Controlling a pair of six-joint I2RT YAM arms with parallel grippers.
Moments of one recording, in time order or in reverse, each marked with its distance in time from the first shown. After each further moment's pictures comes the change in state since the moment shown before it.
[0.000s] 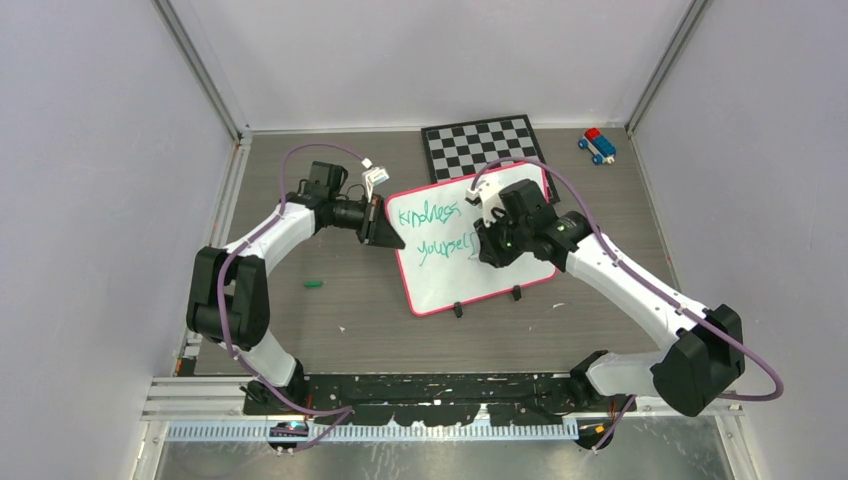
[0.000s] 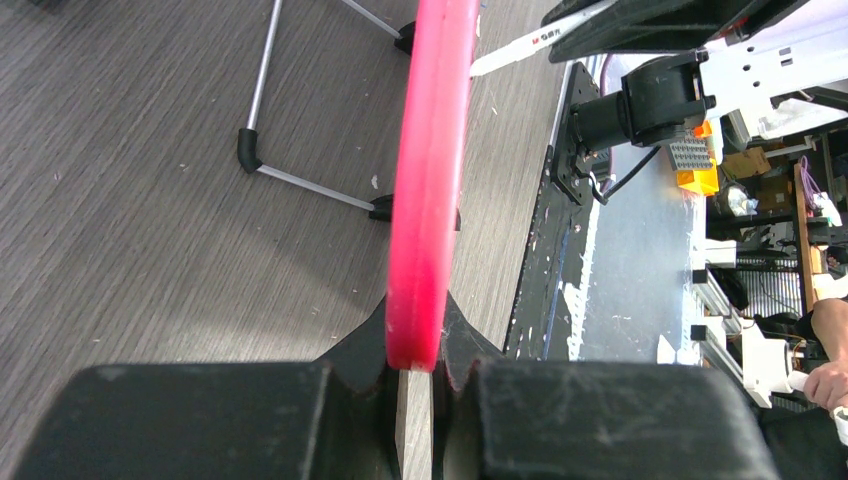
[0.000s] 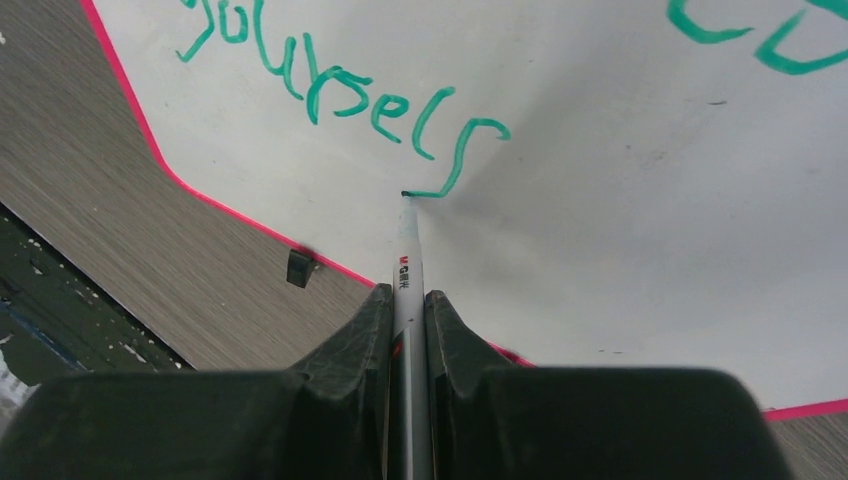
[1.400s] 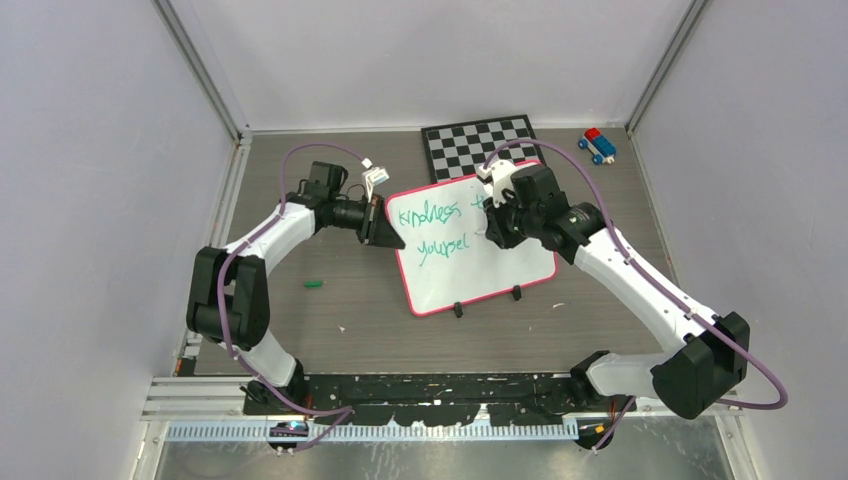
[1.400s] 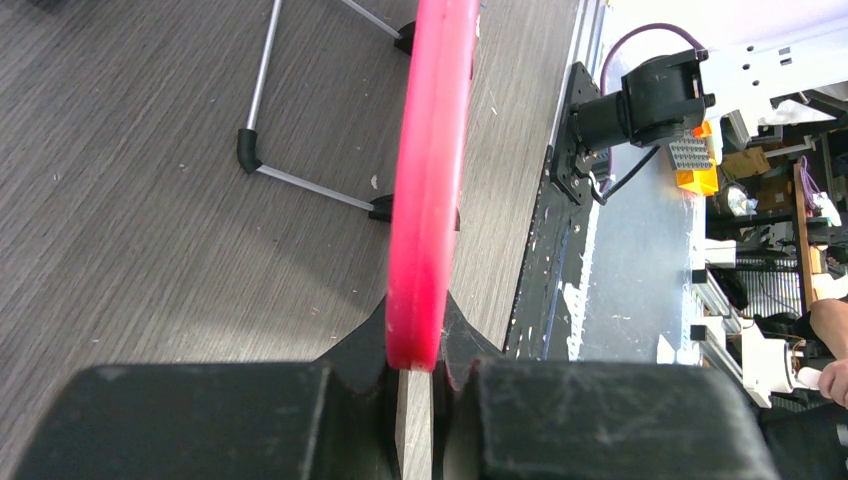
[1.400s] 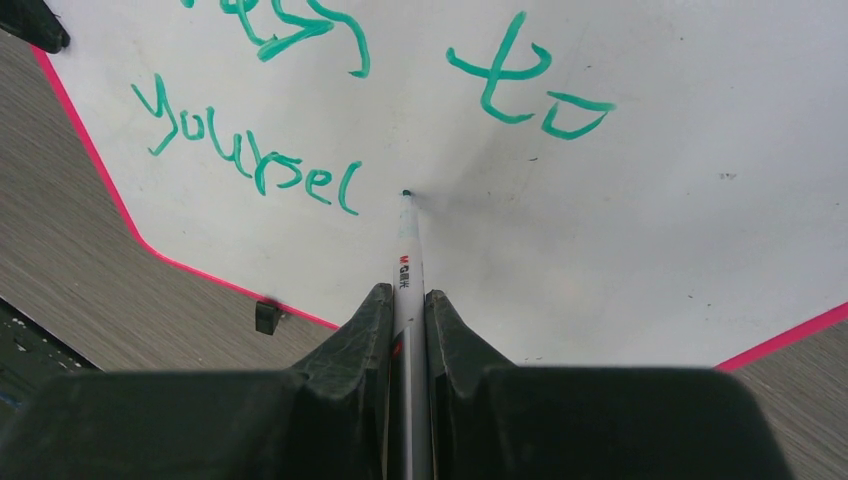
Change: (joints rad) left arm 0.000 0.000 0.000 0.000 0.000 0.000; right arm -0.040 -0.007 0.080 0.014 0.066 0.009
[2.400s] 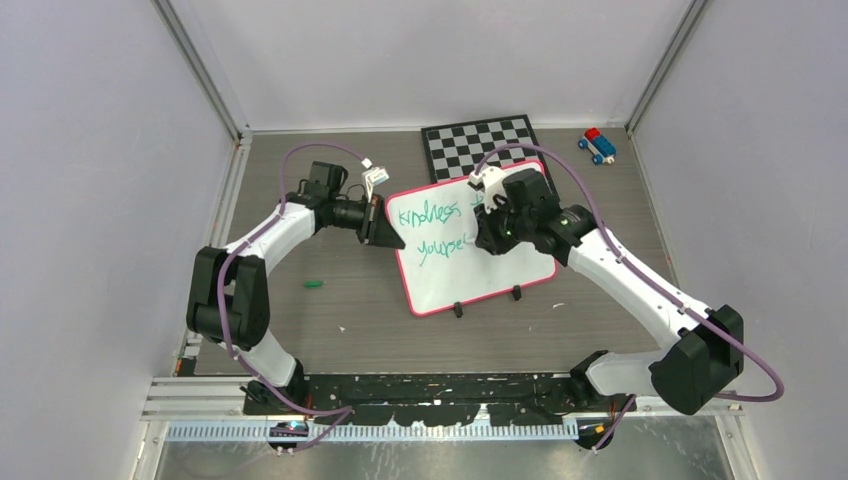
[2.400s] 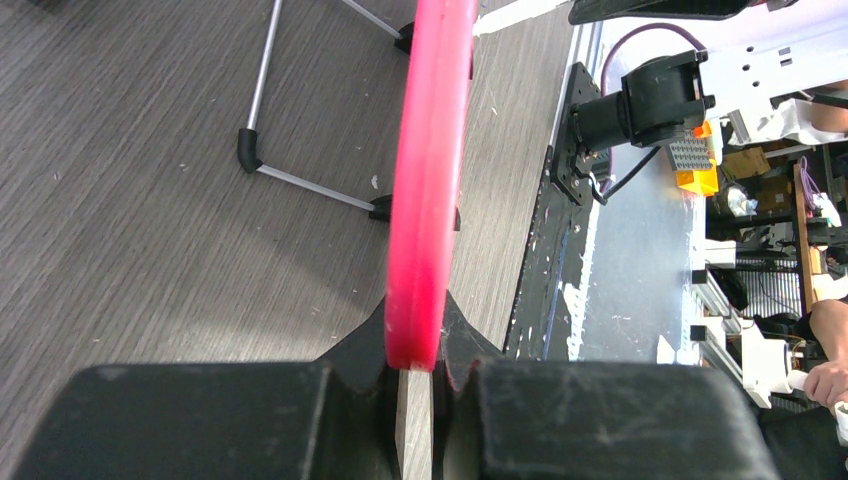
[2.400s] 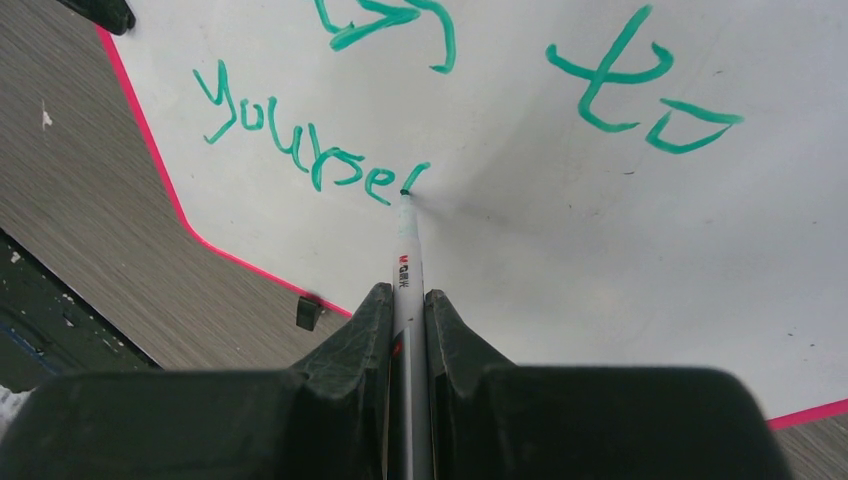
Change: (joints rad) left arm 0.000 0.000 0.000 0.000 -0.001 0.000; right arm 0.024 0.023 -0.019 0.037 -0.060 0.029
